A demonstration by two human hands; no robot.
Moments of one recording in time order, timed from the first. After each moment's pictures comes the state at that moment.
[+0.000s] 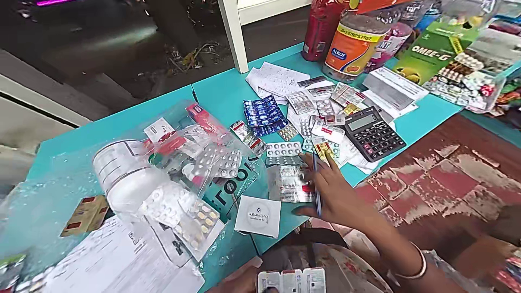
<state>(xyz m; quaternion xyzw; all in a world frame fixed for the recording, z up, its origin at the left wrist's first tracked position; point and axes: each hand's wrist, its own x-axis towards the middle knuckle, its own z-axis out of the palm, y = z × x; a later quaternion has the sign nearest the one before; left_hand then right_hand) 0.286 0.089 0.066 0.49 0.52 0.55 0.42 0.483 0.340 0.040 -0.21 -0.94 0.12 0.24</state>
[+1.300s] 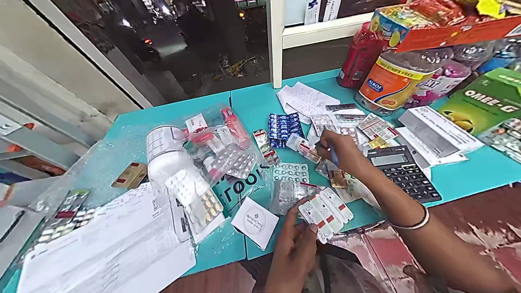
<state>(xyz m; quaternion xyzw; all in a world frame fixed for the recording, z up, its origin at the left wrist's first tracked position) 0.377 0.211 0.069 0.26 0.46 0.67 0.53 0.432 0.481 0.100 -0.24 -0.91 0.27 0.19</state>
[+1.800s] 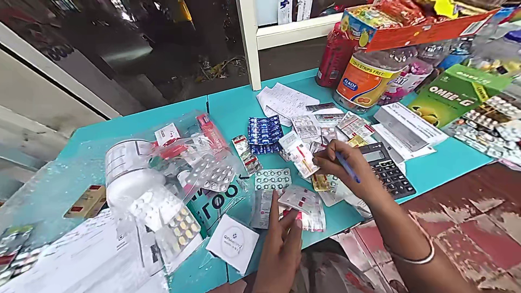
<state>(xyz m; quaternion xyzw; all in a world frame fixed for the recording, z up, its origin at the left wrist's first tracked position) 0.375 0.239 0.074 0.27 0.52 0.63 0.51 0.478 0.451 0.107 -0.28 -0.75 0.51 0.32</state>
